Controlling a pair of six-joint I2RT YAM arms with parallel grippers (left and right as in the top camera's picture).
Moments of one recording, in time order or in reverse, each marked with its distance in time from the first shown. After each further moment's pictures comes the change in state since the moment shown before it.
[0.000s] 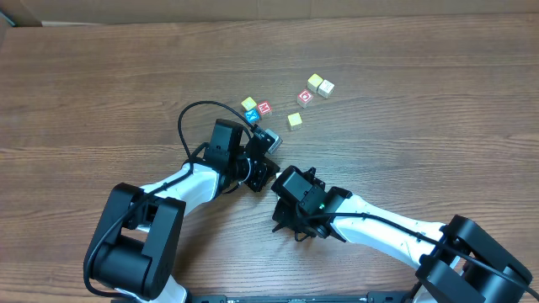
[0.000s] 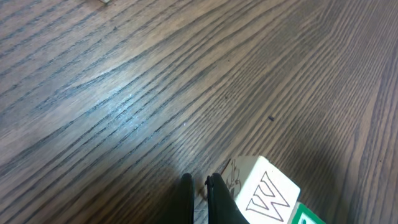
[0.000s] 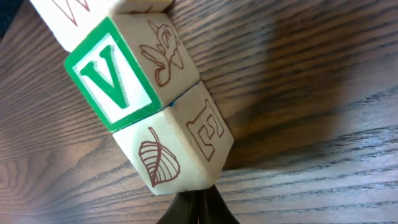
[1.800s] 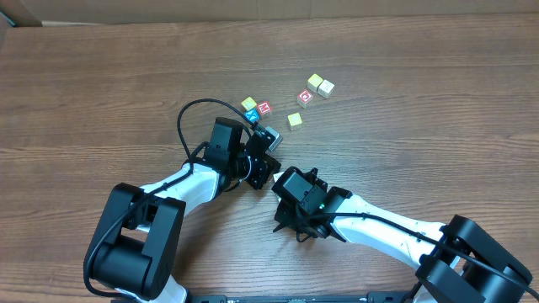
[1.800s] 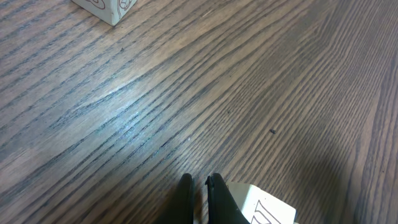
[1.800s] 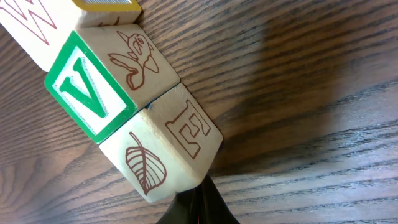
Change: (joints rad) left arm 0.001 0.000 0.000 0.042 0.000 -0.004; right arm 0.000 0.000 0.000 -0.027 0.018 0.000
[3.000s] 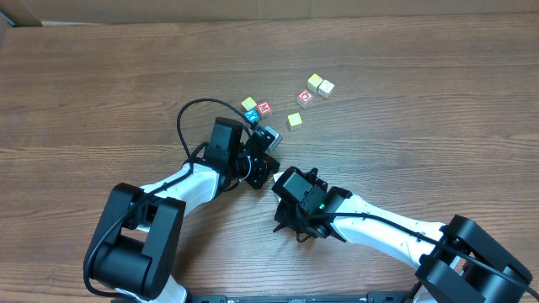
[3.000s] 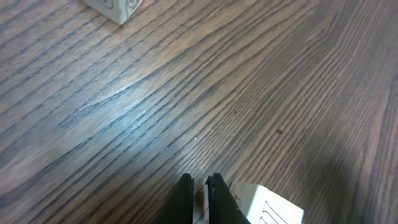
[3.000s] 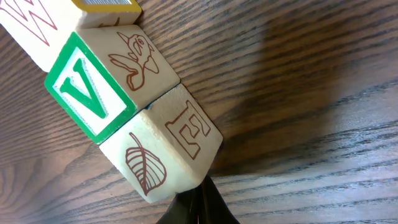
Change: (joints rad) left arm 0.000 0.000 0.000 0.004 -0.012 0.000; right arm 0.000 0.000 0.000 0.000 0.002 0.000
